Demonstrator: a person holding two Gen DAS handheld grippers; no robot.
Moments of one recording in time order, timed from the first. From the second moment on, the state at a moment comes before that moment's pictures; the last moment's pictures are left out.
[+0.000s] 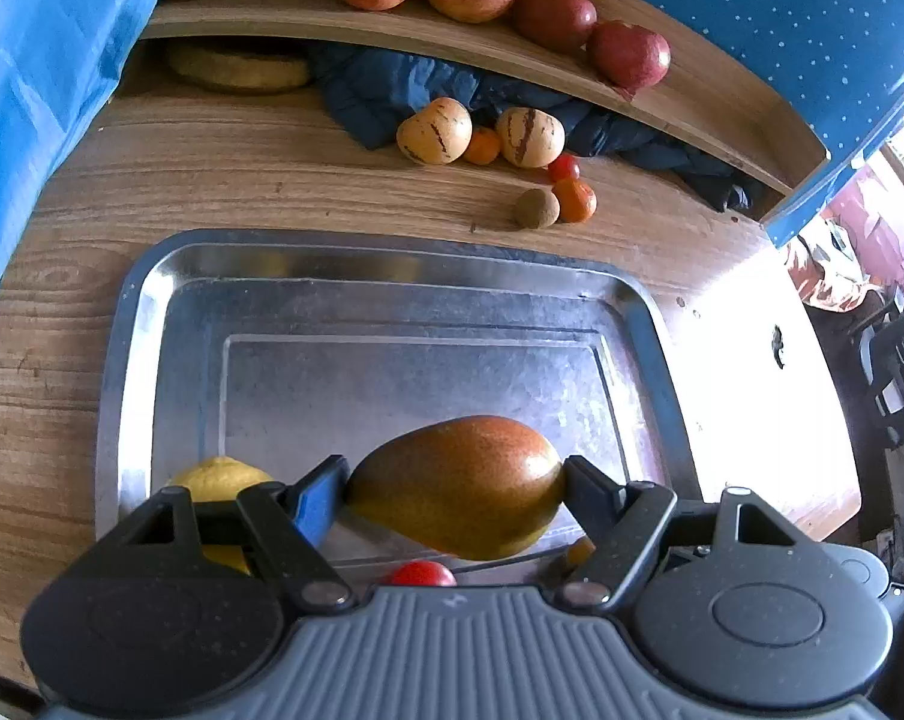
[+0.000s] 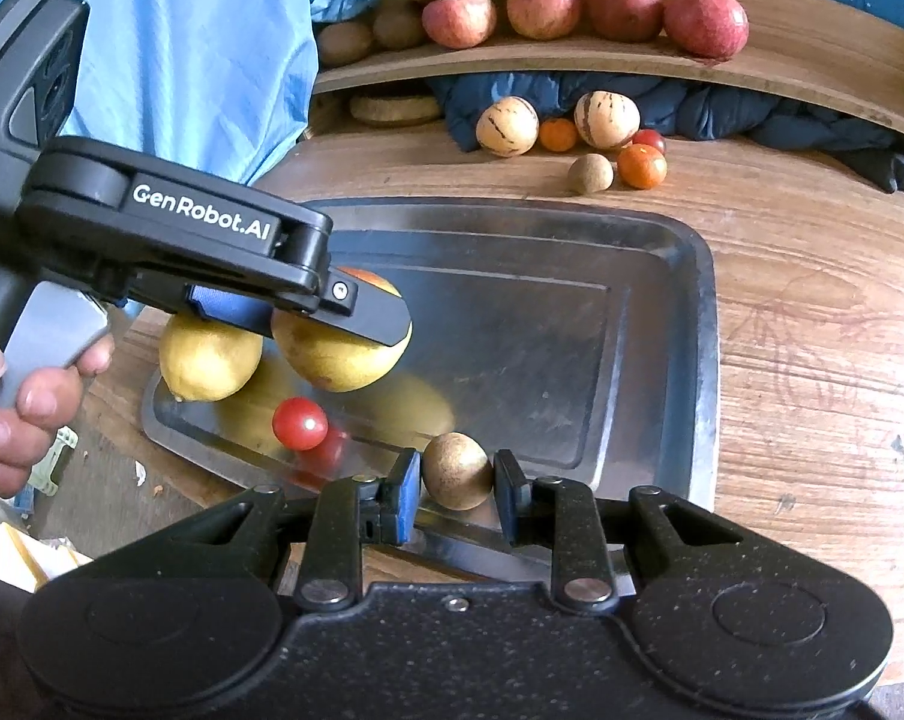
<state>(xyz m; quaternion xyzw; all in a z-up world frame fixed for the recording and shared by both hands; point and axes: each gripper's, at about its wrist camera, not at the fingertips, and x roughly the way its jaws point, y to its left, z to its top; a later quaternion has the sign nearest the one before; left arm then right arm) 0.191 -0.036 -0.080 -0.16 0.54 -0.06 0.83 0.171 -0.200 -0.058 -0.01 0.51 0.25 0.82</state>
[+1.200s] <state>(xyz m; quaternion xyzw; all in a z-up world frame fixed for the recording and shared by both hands) 0.183 -0.040 -0.076 -0.14 0.52 -0.06 0.84 0.168 -0.205 -0.059 -0.03 0.51 0.25 0.82</state>
